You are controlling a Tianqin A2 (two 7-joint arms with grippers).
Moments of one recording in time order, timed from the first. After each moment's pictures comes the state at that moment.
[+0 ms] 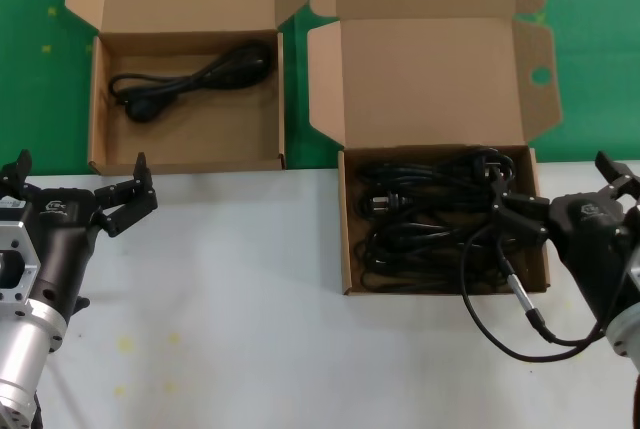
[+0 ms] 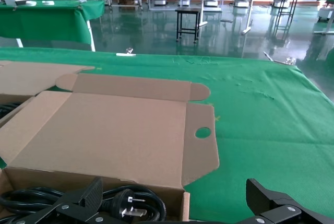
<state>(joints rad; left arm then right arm) 0.00 -0.30 1.60 -1.60 -1.80 0.00 0.00 0.03 0.31 -1.61 1.59 1.78 -0.02 0.00</state>
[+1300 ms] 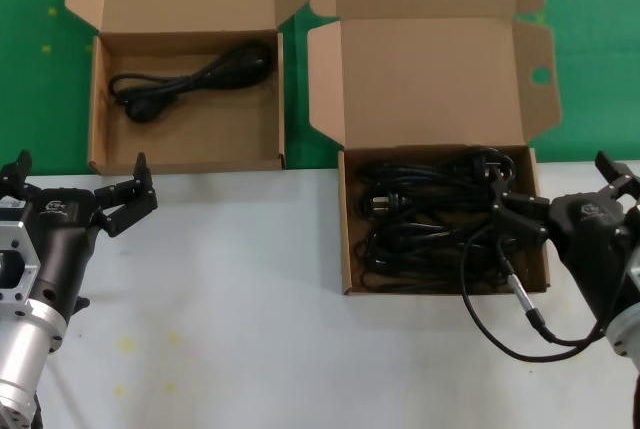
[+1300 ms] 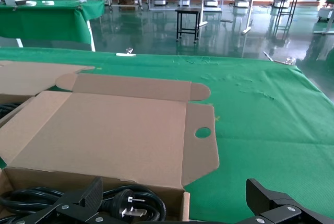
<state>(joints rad) 0.00 -0.30 1.60 -1.60 -1.80 0.00 0.00 0.03 0.31 -1.61 1.59 1.78 -0.02 0.00</state>
